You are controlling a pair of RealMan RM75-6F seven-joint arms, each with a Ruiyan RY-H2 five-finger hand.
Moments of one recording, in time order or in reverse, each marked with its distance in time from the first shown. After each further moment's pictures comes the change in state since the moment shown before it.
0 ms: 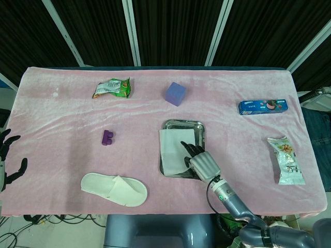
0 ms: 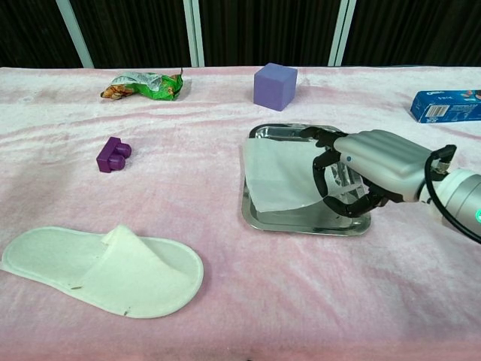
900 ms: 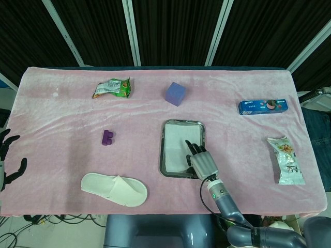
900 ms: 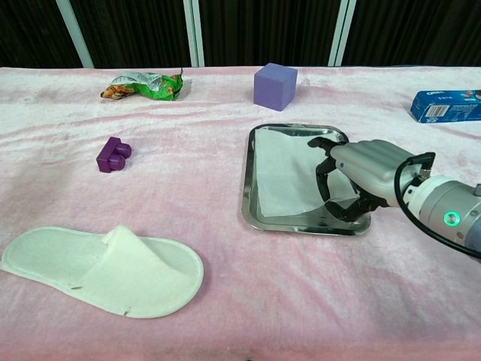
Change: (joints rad) left arm 0.000 0.004 -0.001 -0.002 -0.002 -0.003 -0.001; right arm 0.021 -0.065 0.038 -0.066 0.304 0.032 -0.280
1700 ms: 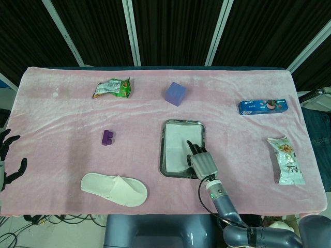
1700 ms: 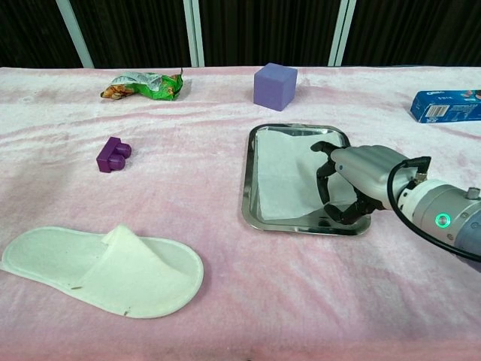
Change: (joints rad) left arm 0.000 0.001 0.001 -0.001 -0.002 -0.004 0.001; right arm 0.016 -0.036 0.004 -0.005 0.097 0.034 -0.028
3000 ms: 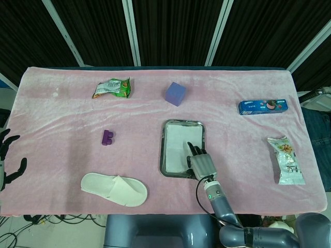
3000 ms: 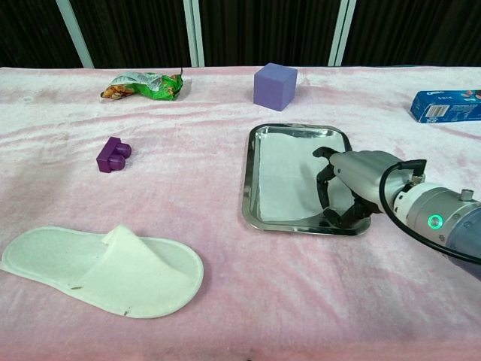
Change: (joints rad) left arm -0.001 0.003 -0.002 -0.002 -0.005 -0.003 0.000; right arm 0.028 -0.012 -0.002 -0.049 0.121 0.052 -0.072
